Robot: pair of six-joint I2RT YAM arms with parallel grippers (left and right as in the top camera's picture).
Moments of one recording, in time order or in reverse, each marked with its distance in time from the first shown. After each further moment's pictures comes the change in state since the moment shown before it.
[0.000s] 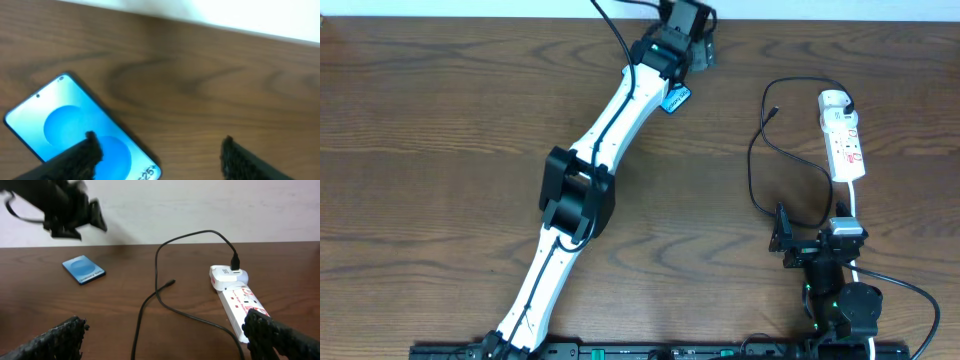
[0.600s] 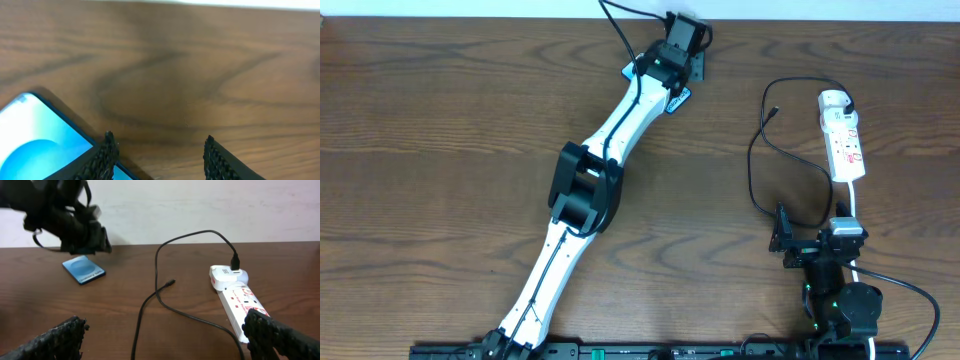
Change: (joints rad) left arm 0.007 0.133 0.000 0.158 -0.004 0.141; right arm 0.000 0.000 0.000 0.000 0.000 0.000
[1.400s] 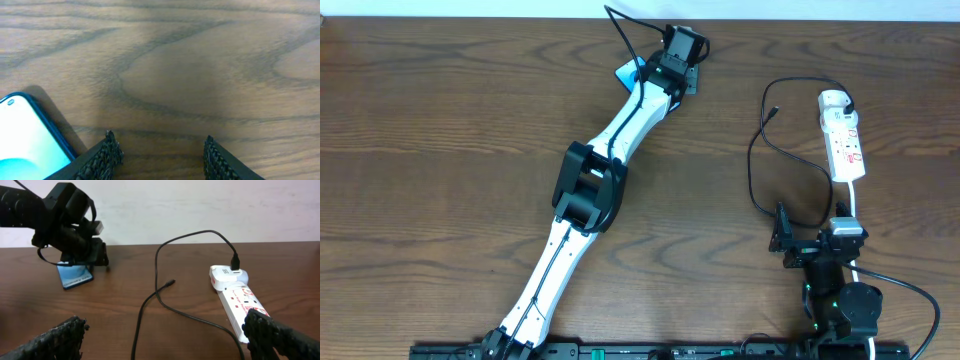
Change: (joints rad) left arm 0.001 0.053 0.002 -0.028 -0.090 0.062; right arm 0.000 0.000 0.000 0.000 0.000 0.000
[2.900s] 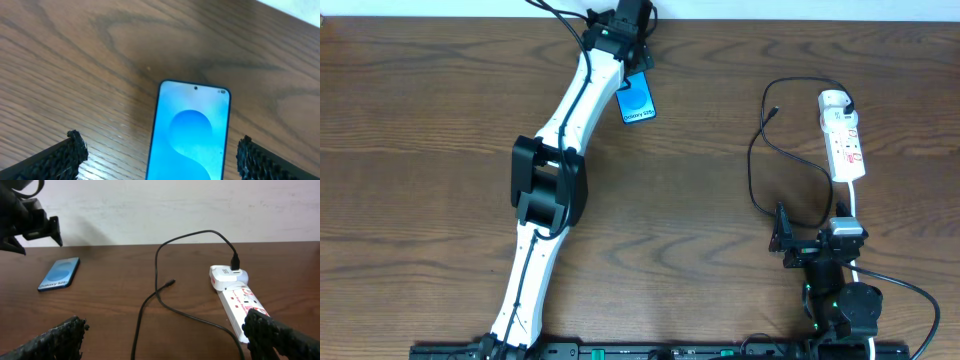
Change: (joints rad) left arm 0.144 -0.241 -0.096 -0.344 -0.074 -0.345; right arm 0.000 0.000 0.000 0.000 0.000 0.000
